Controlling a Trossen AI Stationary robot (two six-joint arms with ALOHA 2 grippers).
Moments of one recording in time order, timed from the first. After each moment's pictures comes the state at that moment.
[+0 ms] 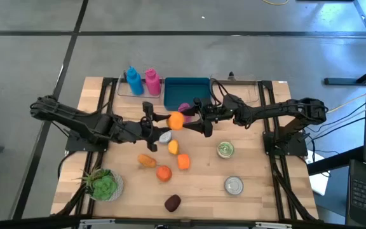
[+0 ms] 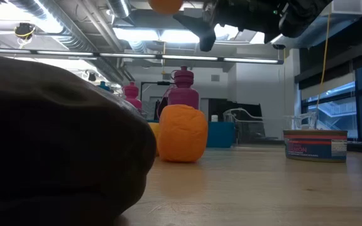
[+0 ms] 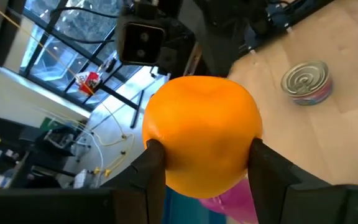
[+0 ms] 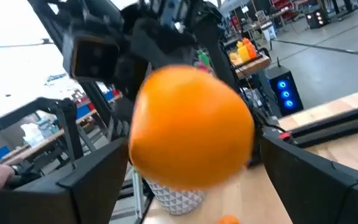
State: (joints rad) left arm -0.26 1.18 1.14 -0.32 -0.69 0.50; right arm -0.11 1.55 0.85 0.82 -0.35 0.53
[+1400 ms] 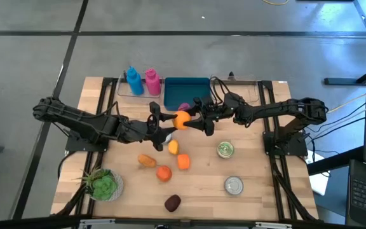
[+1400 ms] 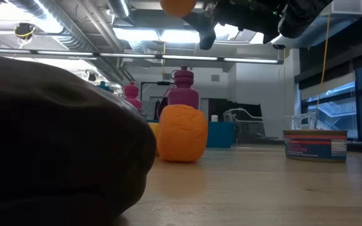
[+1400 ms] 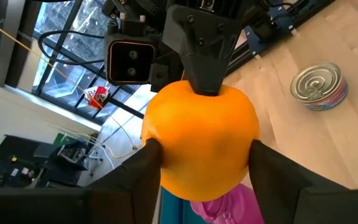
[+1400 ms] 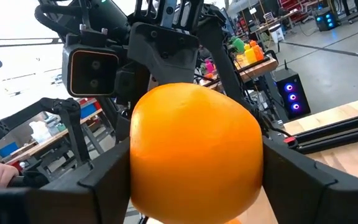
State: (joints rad) left arm -0.21 1.23 1.14 -0.19 -0.66 0.61; right arm -0.11 1.55 0.85 0.83 -0.40 0.52
